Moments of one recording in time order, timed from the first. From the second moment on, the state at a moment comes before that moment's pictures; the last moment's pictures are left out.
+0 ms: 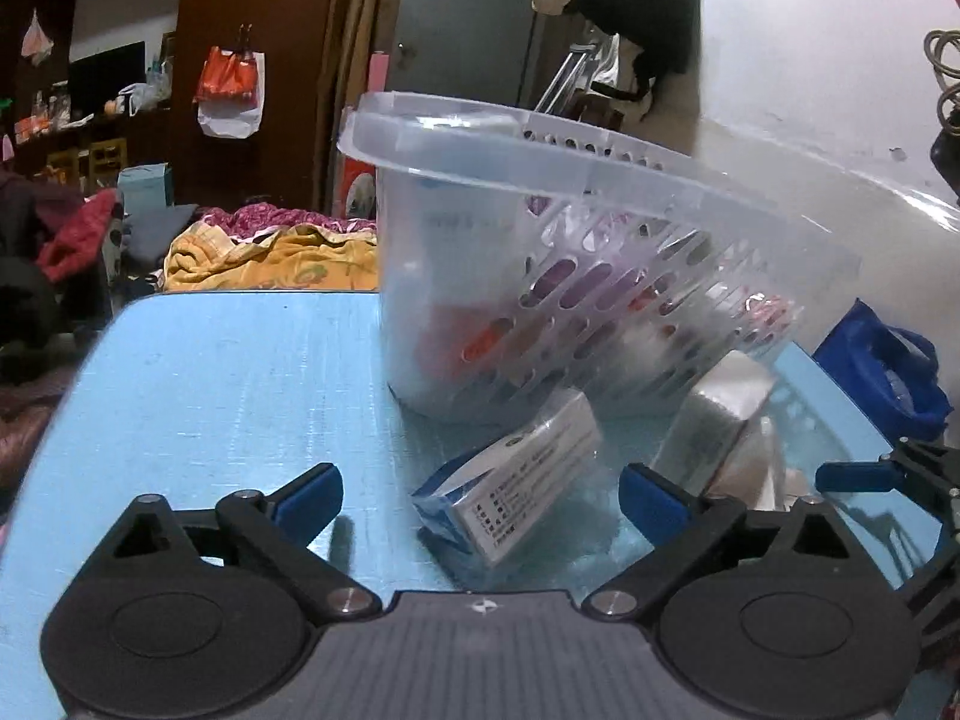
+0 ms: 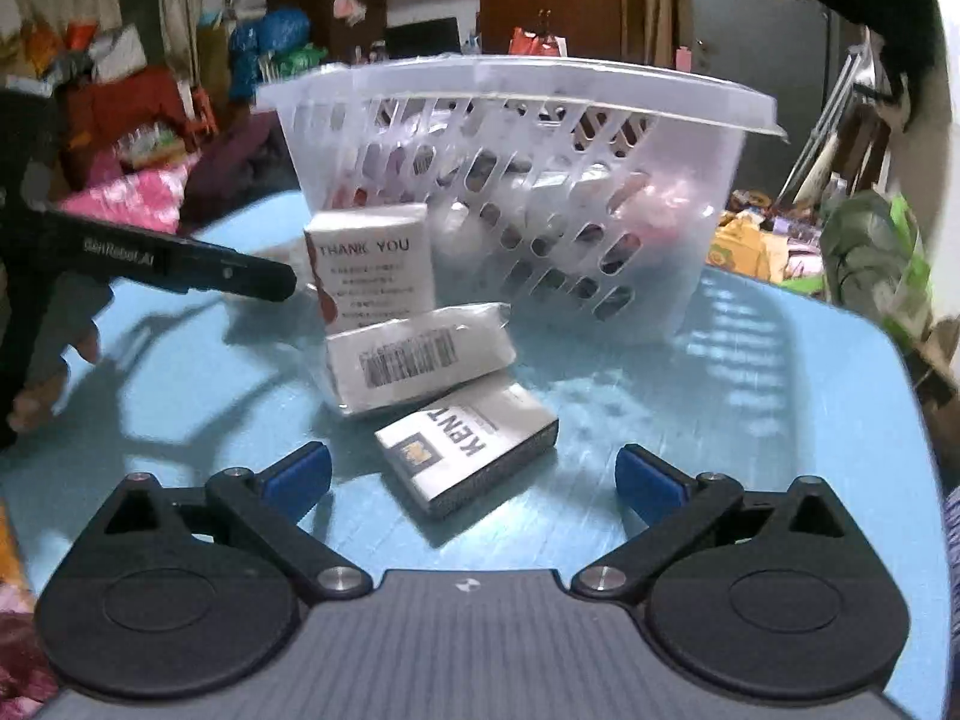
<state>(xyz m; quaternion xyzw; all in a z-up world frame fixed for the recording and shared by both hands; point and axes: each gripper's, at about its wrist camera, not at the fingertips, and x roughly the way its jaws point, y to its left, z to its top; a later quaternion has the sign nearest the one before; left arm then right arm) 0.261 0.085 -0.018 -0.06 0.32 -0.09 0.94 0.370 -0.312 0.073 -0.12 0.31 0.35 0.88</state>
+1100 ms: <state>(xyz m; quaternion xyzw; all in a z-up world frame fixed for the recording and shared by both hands) 0.240 0.081 -0.023 -0.06 0.26 -0.08 0.96 0.356 -0.312 0.084 -0.12 0.25 0.33 0.90</state>
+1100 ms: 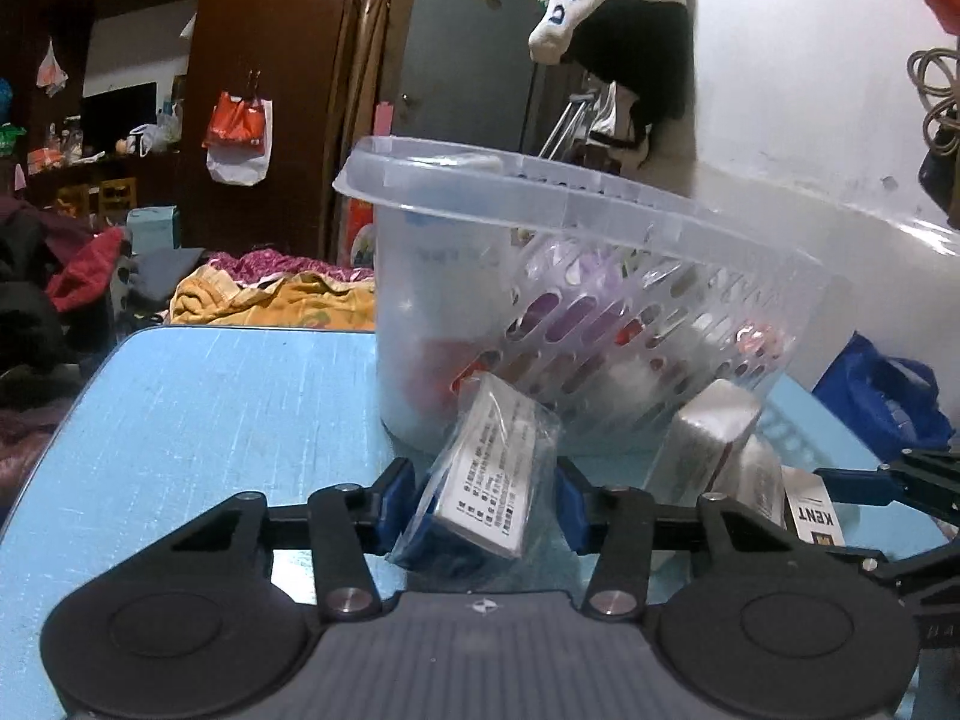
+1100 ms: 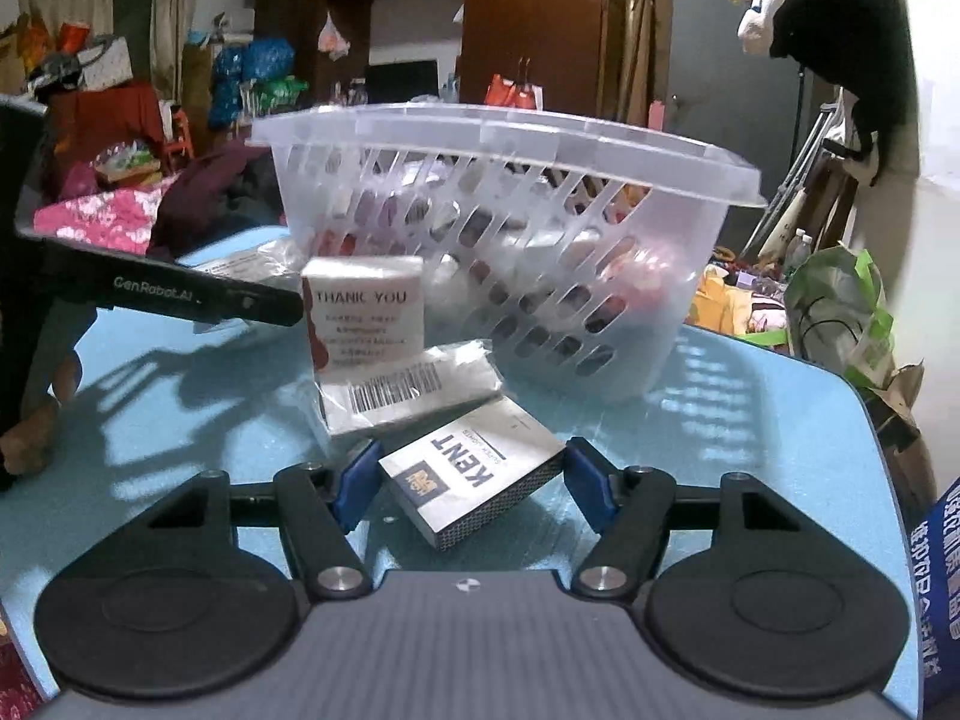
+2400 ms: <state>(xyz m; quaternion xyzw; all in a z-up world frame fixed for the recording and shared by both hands) 0.295 0.034 0.110 -0.05 0.19 -0.12 0.97 0.409 -0.297 0.215 -0.04 0.09 0.33 0.94</state>
